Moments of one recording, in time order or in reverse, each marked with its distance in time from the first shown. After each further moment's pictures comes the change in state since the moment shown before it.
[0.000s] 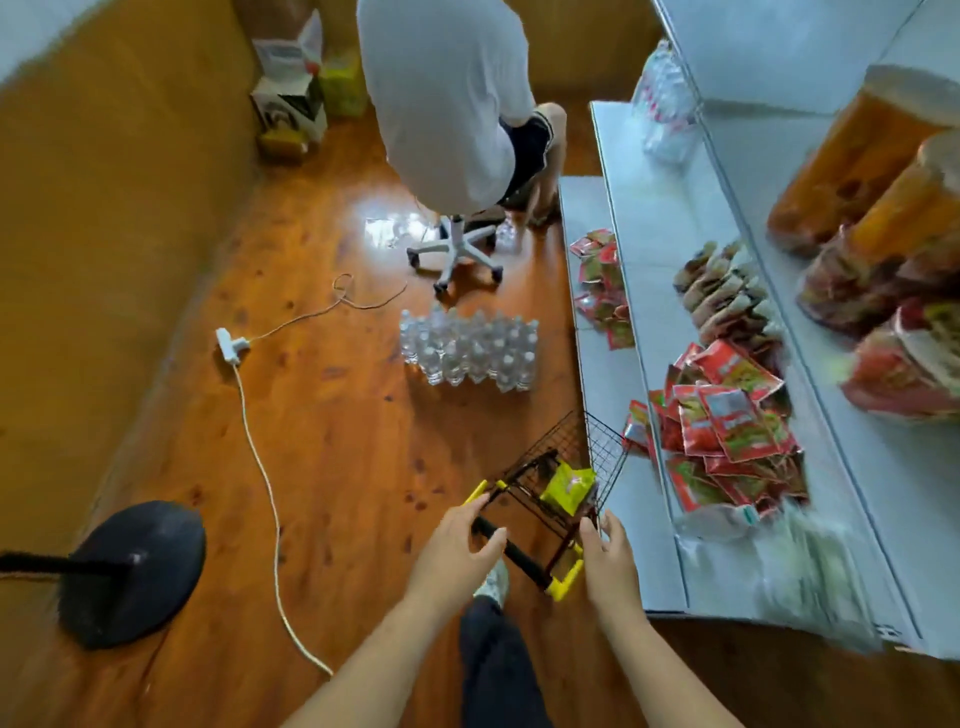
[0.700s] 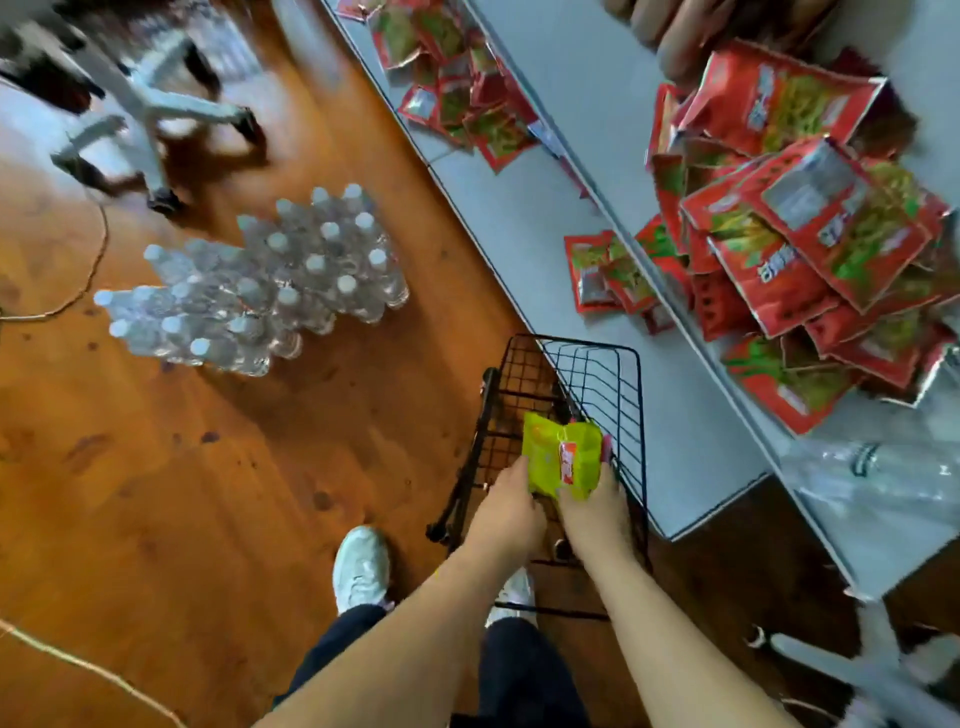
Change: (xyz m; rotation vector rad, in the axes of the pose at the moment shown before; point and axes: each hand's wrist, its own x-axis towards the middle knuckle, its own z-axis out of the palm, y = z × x) left_hand 0.401 -0.093 0.237 0.359 -0.699 0.025; right_hand 0.349 0.176 0.151 -0.027 0.249 0.591
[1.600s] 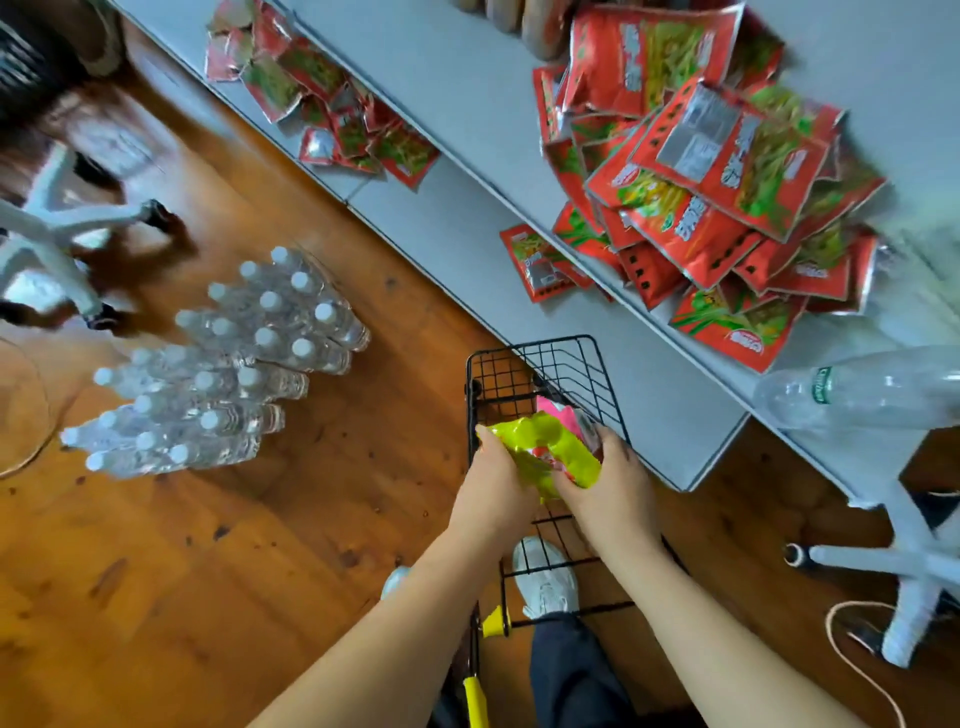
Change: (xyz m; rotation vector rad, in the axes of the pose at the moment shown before) left_hand -0.001 0.056 -0.057 0.256 -0.027 -0.008; right_hand -0.028 -0.032 -0.042 -0.061 0.221 -0.153
